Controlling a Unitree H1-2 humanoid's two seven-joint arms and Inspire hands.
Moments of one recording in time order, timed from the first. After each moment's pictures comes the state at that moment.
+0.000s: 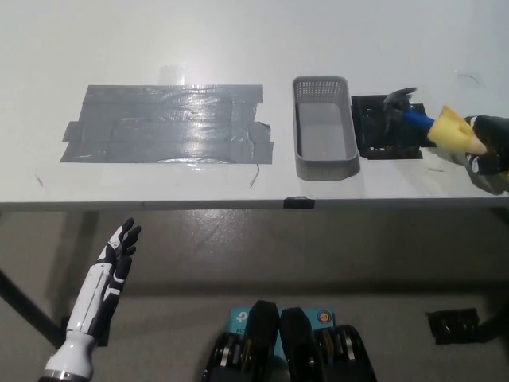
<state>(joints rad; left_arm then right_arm) -0.03 0.22 -0.02 0.04 0.11 -0.22 -0.04 -0.88 -0.62 0.47 0.66 -0.53 0.12 0.43</state>
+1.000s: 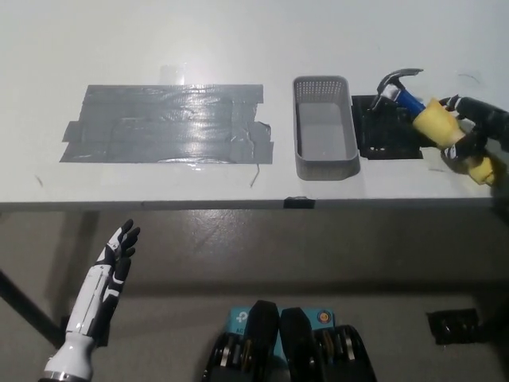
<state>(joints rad) -0.03 0.22 -0.02 0.04 0.11 -0.22 -0.04 -1.03 -0.46 0.35 0.98 -0.51 0.16 0.43</state>
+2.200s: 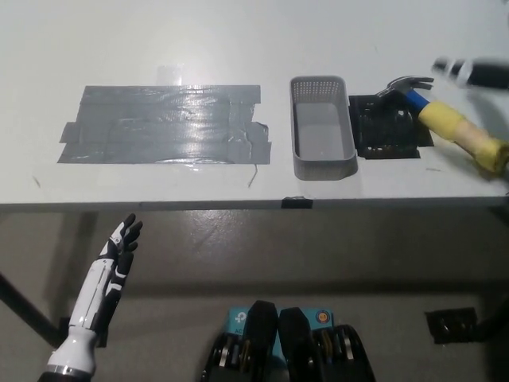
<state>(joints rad) -0.06 0.21 -0.02 0.05 0.11 -0.22 -0.04 -0.65 -0.30 -0.09 0.10 -0.36 0.04 0.18</state>
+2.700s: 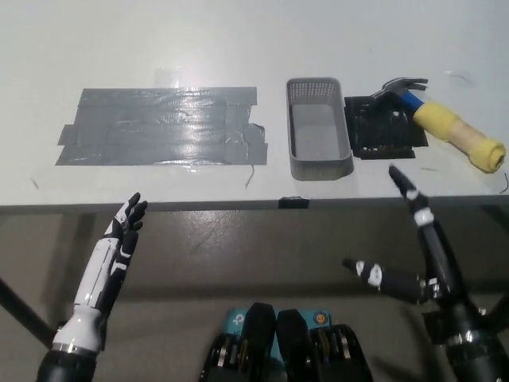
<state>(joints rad) -0.11 0.20 -0.02 0.07 0.11 -0.22 -0.04 -0.10 -0.02 0.00 -0.13 -0.33 -0.15 0.10</state>
